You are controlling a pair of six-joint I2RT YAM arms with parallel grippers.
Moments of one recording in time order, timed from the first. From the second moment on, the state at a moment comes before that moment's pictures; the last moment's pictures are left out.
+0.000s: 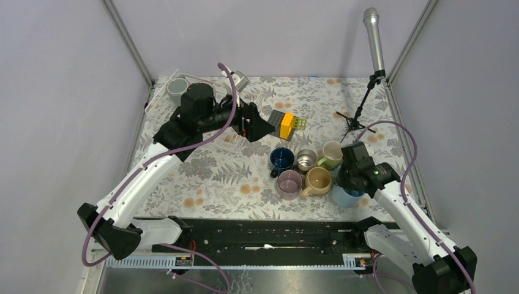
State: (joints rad) left arm -0.61 1.23 1.37 -0.36 0.51 -0.26; right arm 0.38 0.88 0.73 -0.93 0.15 0.72
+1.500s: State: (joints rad) left arm -0.61 1.23 1.37 -0.36 0.52 -0.24; right arm 0.39 0.94 0.57 -0.75 0.22 0.82
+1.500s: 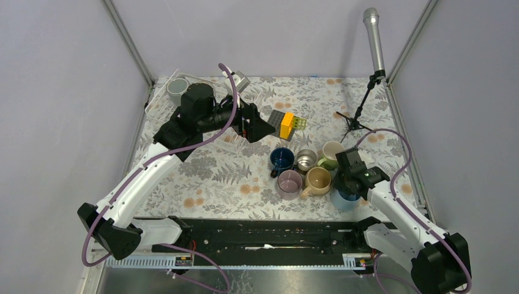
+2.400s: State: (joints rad) left arm -0.61 1.23 1.37 -0.36 0.53 -0.25; right arm 0.39 0.88 0.84 -0.96 0.23 0.81
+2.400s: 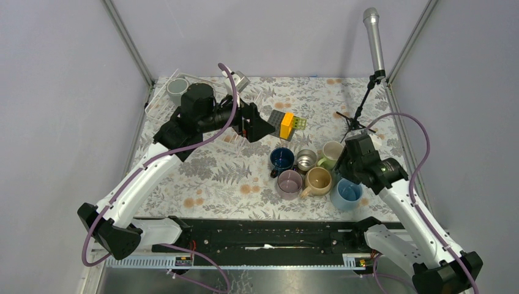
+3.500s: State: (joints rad) left arm -0.28 1.60 1.67 -0.61 -0.42 -0.54; right arm 0.46 1.15 1.07 -0.71 -0.08 0.66
